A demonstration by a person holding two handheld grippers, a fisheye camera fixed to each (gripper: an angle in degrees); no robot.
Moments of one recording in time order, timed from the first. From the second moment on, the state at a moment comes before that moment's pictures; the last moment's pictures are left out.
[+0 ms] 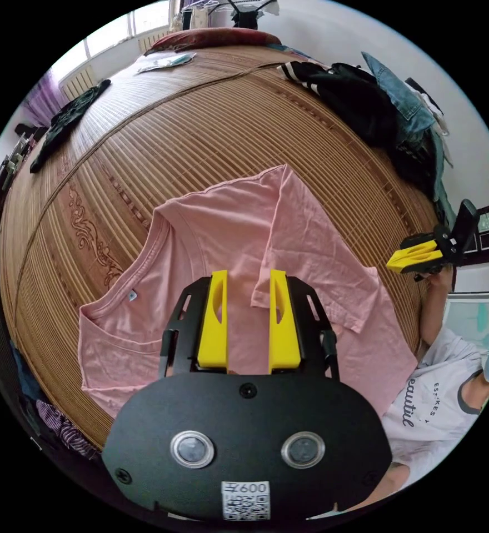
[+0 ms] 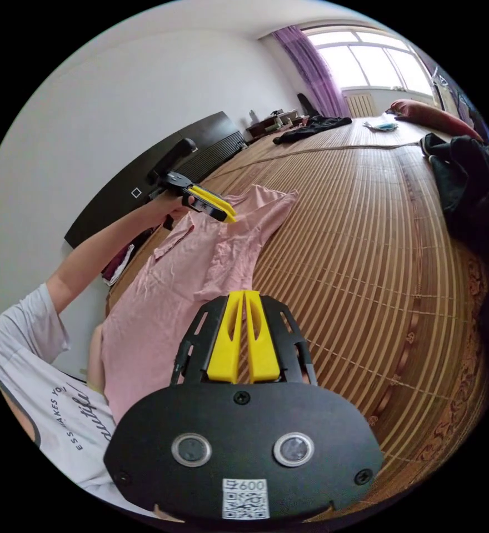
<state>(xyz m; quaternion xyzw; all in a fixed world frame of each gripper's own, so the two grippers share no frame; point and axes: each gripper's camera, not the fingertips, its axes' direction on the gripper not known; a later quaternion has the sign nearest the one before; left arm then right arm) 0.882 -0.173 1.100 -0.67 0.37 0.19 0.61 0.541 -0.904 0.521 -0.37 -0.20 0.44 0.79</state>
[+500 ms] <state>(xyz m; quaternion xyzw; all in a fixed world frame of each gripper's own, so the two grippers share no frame) 0.878 -0.168 1.086 -0.69 0.38 0.19 0.59 0.549 -0.885 0.509 -0.37 -0.18 0.46 0.79</state>
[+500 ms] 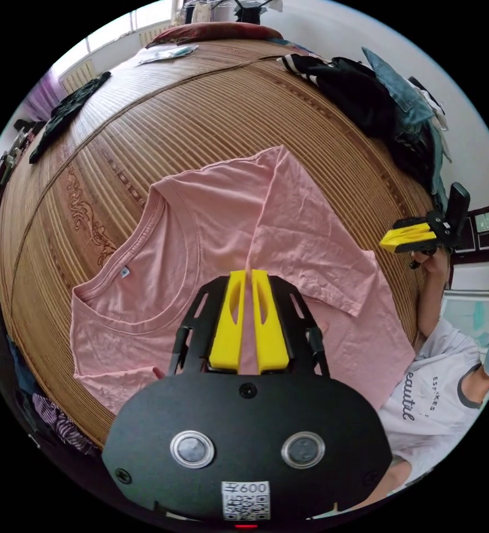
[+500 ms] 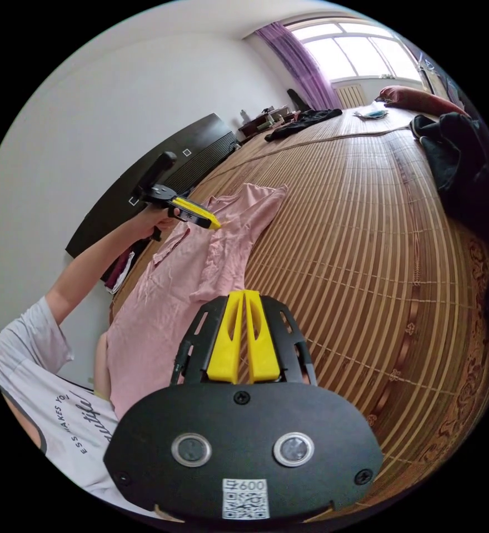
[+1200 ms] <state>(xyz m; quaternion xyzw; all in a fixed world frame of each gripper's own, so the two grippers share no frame) 0.911 -0.142 1.083 -0.74 0.33 0.27 0.52 0.551 -0.873 0.506 -0.32 -0.19 0.47 0.80</state>
